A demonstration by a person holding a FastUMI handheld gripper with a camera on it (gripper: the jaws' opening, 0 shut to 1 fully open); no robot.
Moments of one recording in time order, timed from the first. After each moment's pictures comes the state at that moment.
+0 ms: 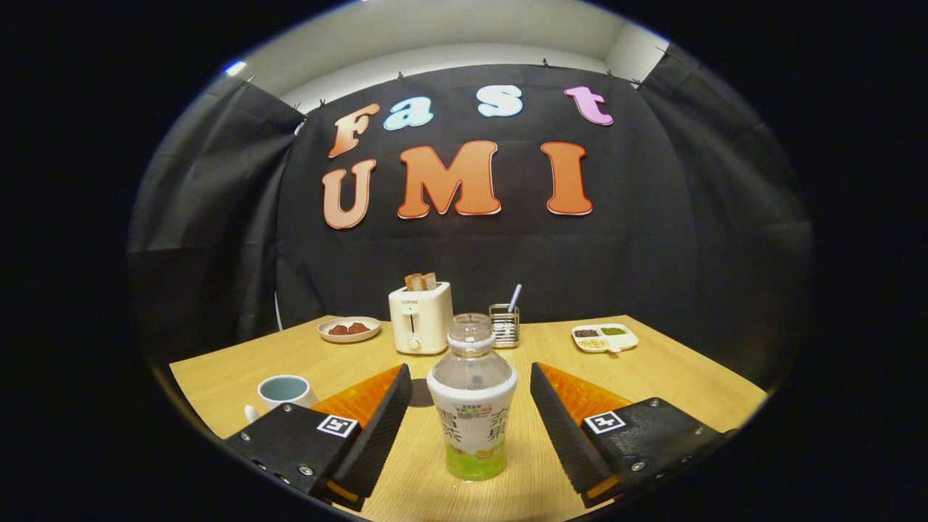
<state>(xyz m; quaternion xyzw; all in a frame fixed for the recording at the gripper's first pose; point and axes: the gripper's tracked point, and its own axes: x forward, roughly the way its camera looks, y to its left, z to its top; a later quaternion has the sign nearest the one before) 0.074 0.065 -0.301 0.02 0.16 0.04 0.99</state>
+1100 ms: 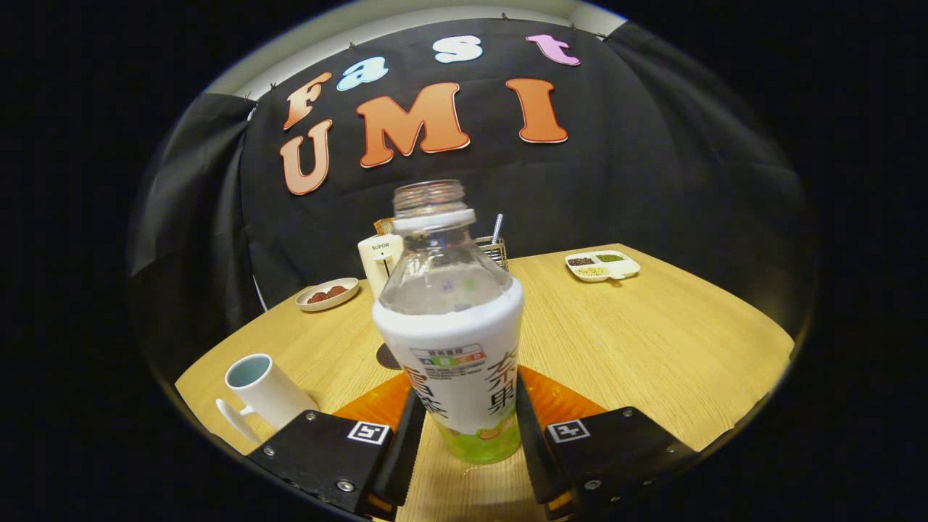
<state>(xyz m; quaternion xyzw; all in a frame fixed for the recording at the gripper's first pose) 0.077 0.066 -0.370 0.06 0.27 0.00 0.96</state>
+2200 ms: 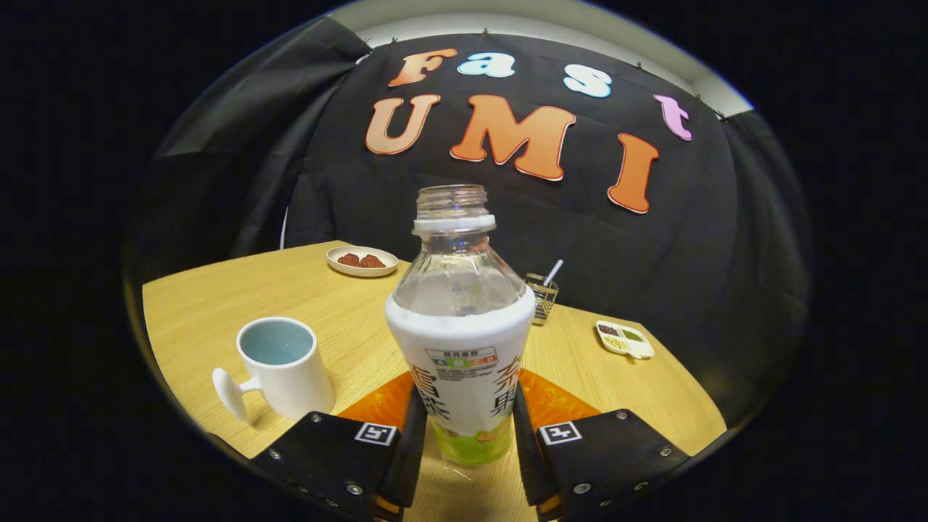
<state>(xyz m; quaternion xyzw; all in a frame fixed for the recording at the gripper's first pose) 0.088 0.142 -0.342 -0.16 0.23 0.08 0.96</state>
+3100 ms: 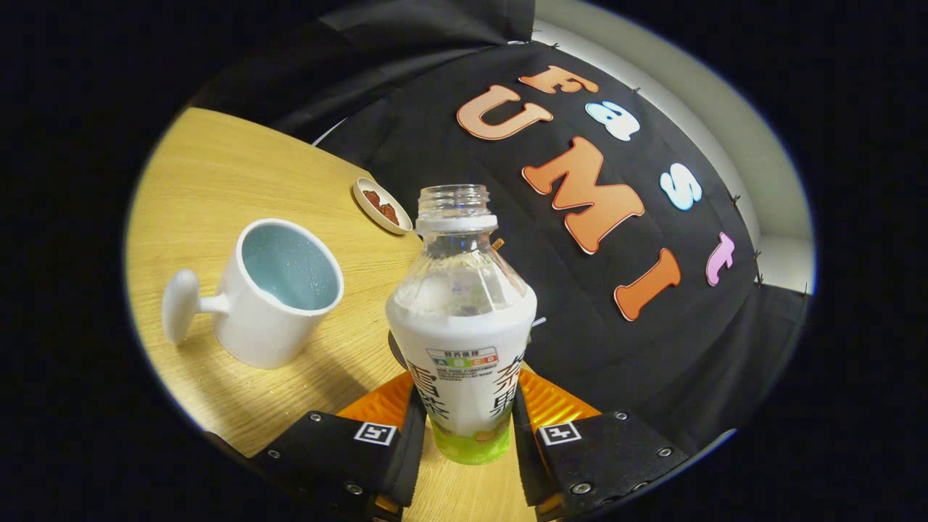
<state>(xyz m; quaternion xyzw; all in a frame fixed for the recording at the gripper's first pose) 0.088 0.167 -0.344 -0.46 0.16 0.09 0.87</state>
